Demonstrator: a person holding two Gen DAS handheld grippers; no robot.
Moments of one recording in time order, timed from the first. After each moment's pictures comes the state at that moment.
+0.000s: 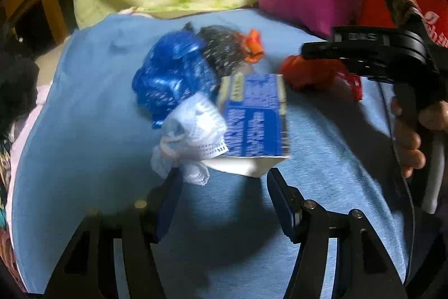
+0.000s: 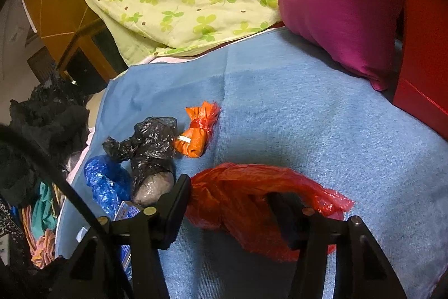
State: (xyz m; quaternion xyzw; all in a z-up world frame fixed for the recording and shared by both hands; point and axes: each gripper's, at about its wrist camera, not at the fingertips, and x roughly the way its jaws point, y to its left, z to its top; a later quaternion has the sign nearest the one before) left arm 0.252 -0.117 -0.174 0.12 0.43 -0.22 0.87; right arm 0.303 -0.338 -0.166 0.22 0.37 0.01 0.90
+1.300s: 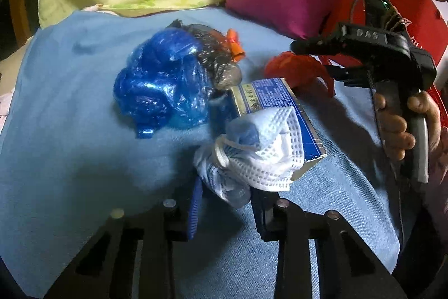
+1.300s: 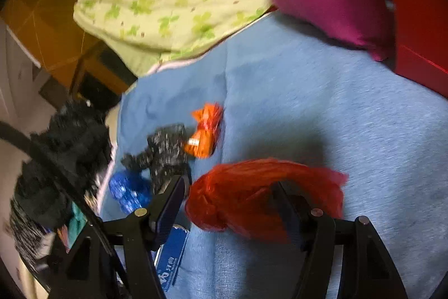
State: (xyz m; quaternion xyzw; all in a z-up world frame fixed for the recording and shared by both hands) left arm 0.284 -0.099 -0.177 0.10 0.43 -0.34 0.83; right arm 0.307 -0.351 -0.170 0.29 0.39 0.05 0.87
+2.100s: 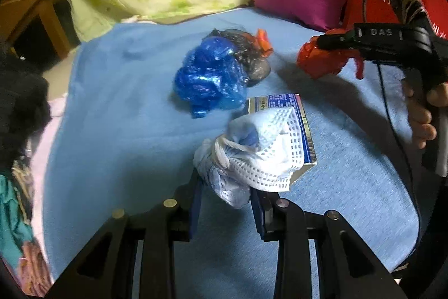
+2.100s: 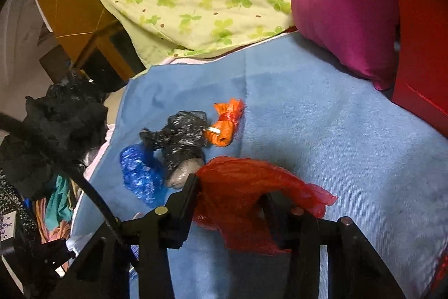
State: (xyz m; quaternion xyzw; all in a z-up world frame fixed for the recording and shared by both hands) left arm 0.238 -0.071 -0.145 0.19 0.41 -0.23 0.86; right arm 0.265 -0.318 -0.139 0.22 0.35 0.05 0.91
